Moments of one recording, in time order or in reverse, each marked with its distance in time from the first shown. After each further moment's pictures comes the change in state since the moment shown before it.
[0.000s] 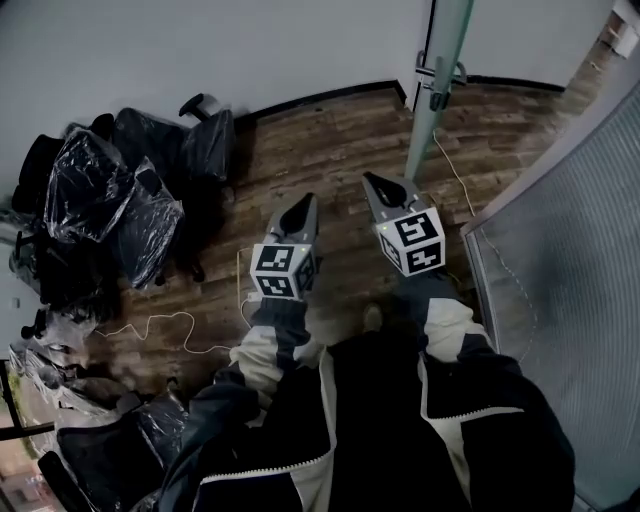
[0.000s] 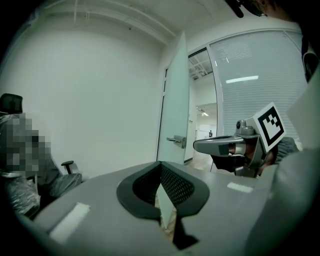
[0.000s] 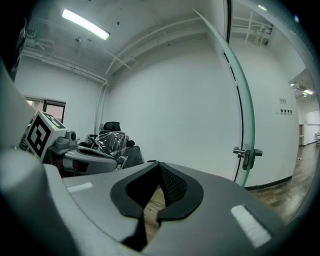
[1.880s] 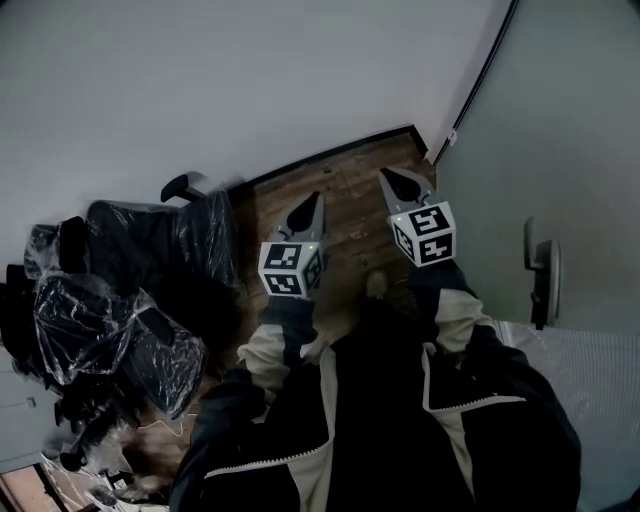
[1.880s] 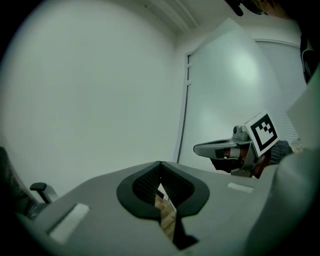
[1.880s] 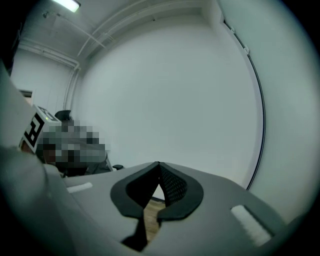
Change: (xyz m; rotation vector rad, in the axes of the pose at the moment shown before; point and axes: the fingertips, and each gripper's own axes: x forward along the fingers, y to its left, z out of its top) left arm 0.429 0.367 0.103 -0.046 0.020 -0.119; right arm 0.502 -0.259 0.086 -0.013 0.096 -0.165
